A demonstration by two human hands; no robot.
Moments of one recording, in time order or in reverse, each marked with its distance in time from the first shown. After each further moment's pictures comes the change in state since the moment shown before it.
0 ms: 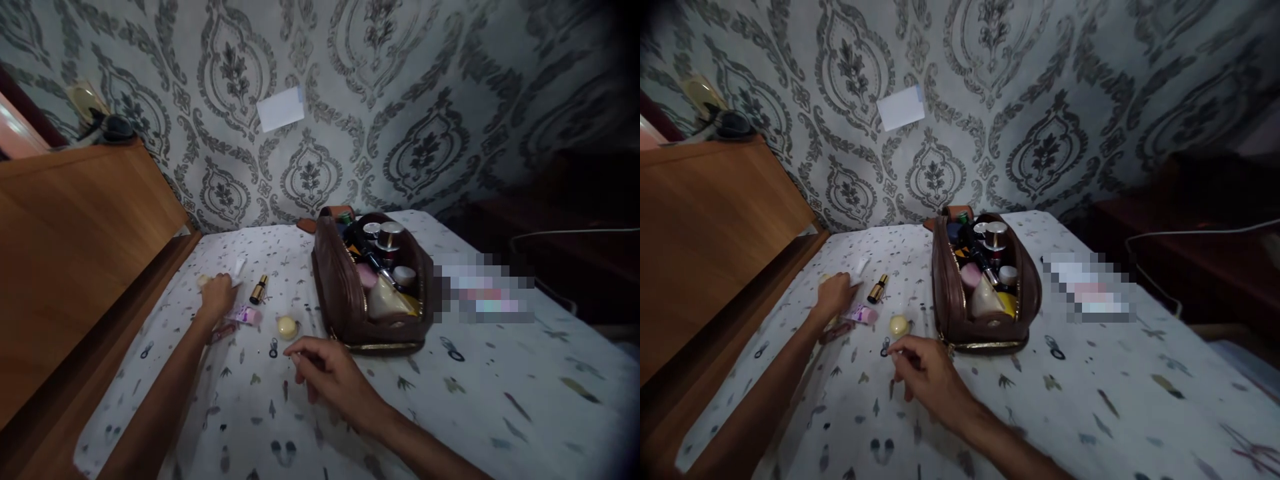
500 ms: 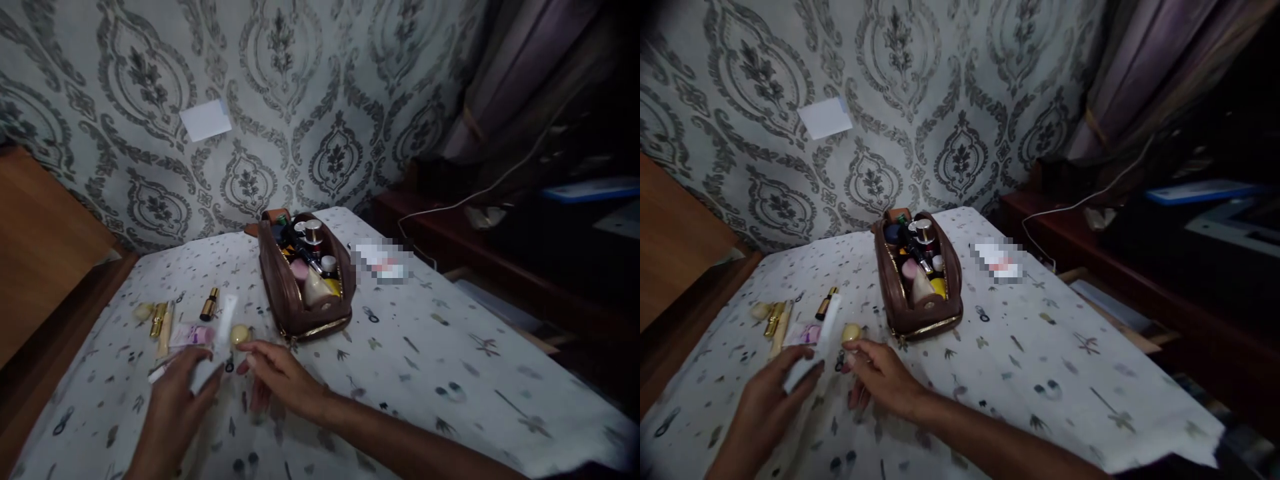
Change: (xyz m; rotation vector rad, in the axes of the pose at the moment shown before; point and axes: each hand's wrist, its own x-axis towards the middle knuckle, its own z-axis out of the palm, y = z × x) left_hand -0.142 0.024 -0.014 -0.656 0.209 0.398; right_hand 0.001 0.037 0.011 0.404 0.008 0.021
